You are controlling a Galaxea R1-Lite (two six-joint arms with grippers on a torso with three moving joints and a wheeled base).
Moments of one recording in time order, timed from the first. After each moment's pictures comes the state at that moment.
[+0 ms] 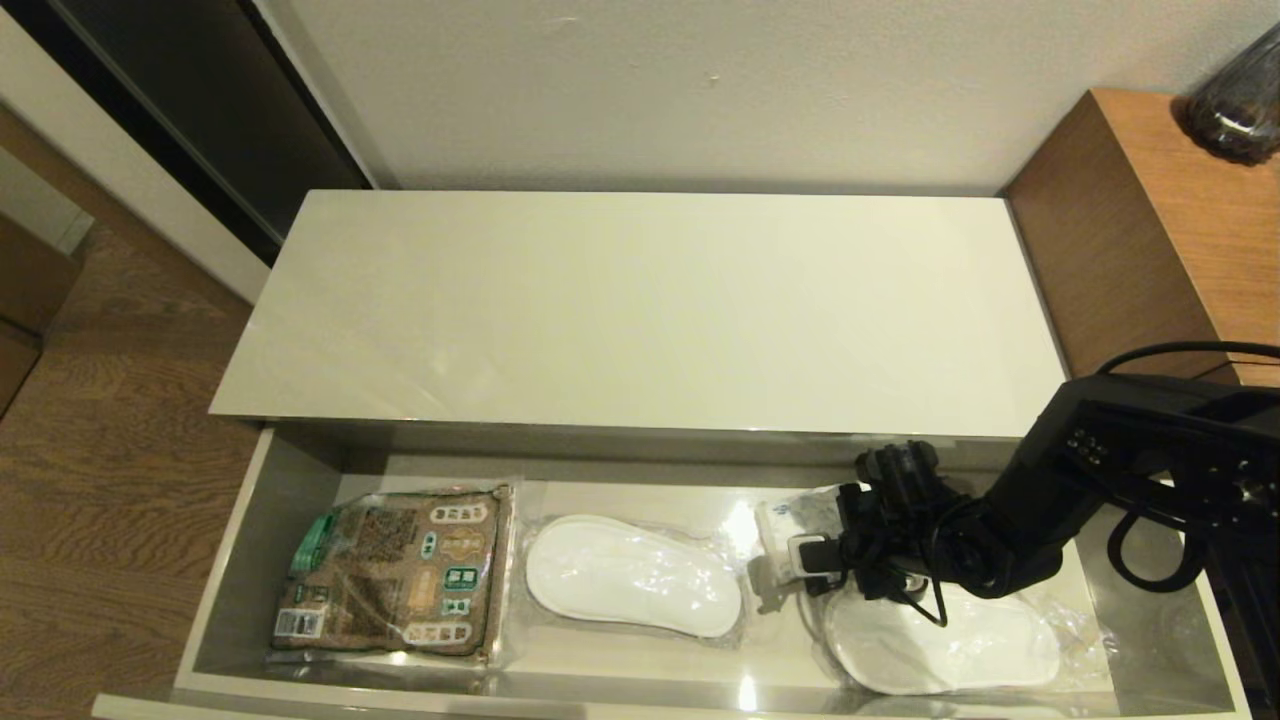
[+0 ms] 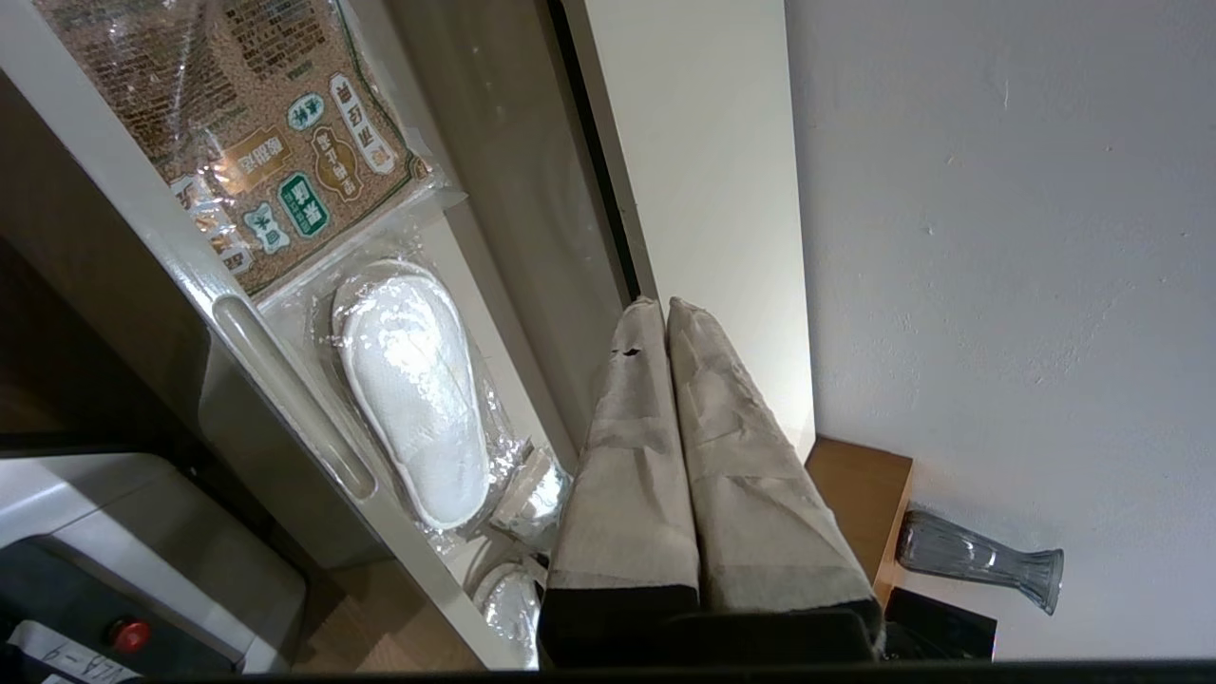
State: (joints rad) left arm 0.00 0.00 0.00 -0.04 0.00 -1.32; right arm 0.29 2.37 -0.95 -0.60 -0.08 -1.52
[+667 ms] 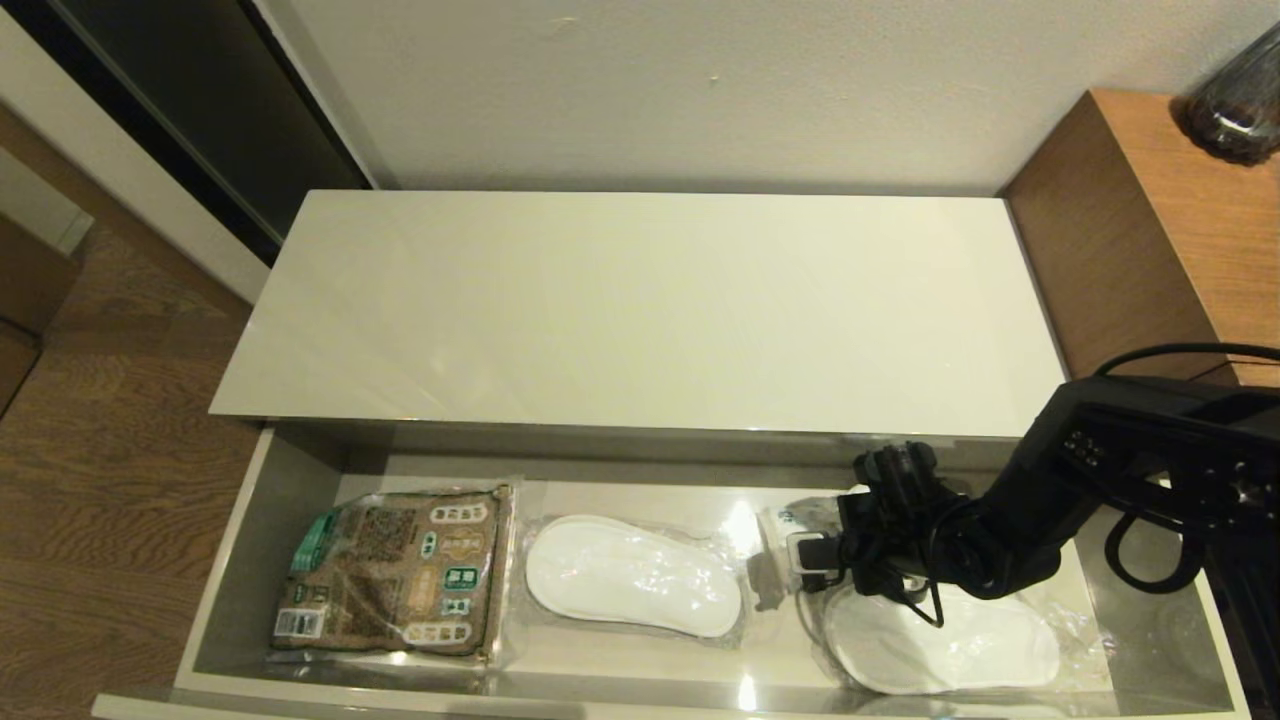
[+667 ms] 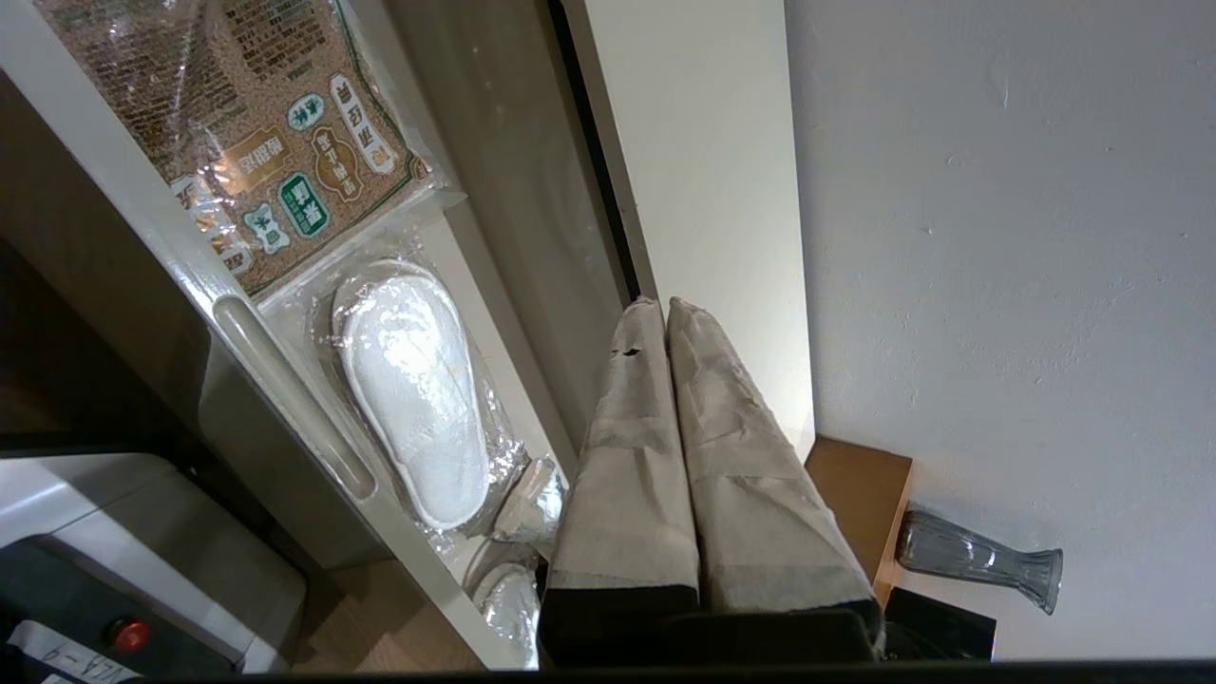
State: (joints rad) left arm 0.00 0.00 0.00 -0.04 0.00 -1.32; right arm 0.29 2.37 -0.95 -0.59 -0.08 -1.47
